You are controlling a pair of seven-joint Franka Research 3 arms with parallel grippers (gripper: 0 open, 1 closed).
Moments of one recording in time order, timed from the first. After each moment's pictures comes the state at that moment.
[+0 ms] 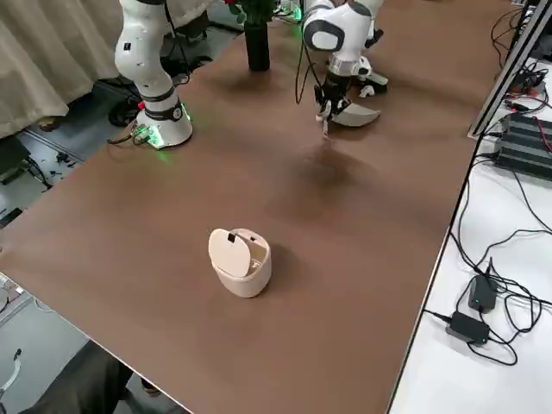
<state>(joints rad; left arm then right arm) -0.39 0.59 -0.44 -1.78 0.10 2.02 -0.72 0.62 0.39 -0.13 -1.96 0.04 2.17 -0.89</state>
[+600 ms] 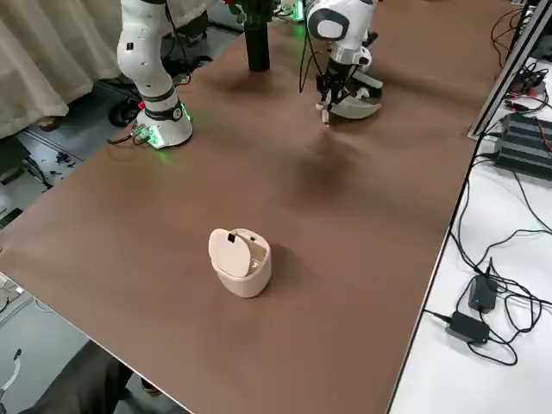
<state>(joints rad) -0.46 0.63 -0.44 -1.72 0.10 2.02 -0.77 0.68 0.41 -0.13 -1.92 0.04 2.12 -0.80</state>
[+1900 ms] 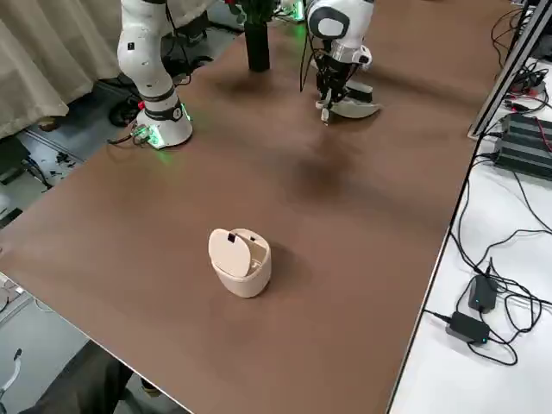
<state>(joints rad) -0.57 0.67 -0.45 -1.63 0.10 2.18 -0.85 0.68 0.41 -0.14 -1.91 0.03 2.11 -0.78</state>
